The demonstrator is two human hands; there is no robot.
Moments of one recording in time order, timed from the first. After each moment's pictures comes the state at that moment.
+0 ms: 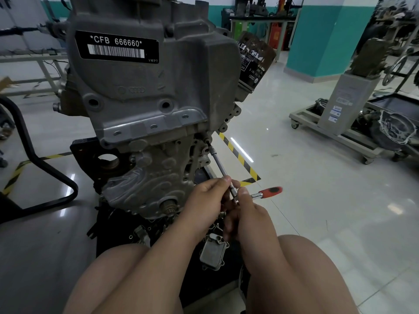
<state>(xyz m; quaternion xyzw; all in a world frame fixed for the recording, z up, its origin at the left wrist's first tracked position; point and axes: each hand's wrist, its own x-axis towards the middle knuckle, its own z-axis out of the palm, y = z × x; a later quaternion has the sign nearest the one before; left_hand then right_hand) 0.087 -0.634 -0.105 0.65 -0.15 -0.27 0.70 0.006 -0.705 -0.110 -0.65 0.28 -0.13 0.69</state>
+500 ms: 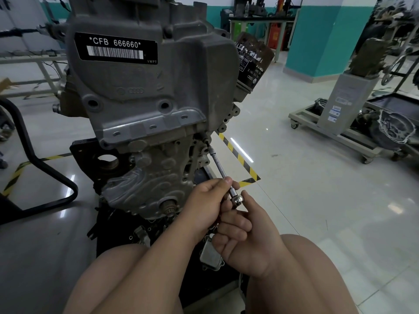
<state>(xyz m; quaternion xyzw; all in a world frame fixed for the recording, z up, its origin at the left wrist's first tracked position) 0.088 -0.635 -0.109 0.64 -0.15 -0.27 0.71 0.002 -0.707 -0.090 -0.21 0.22 0.08 0.95</state>
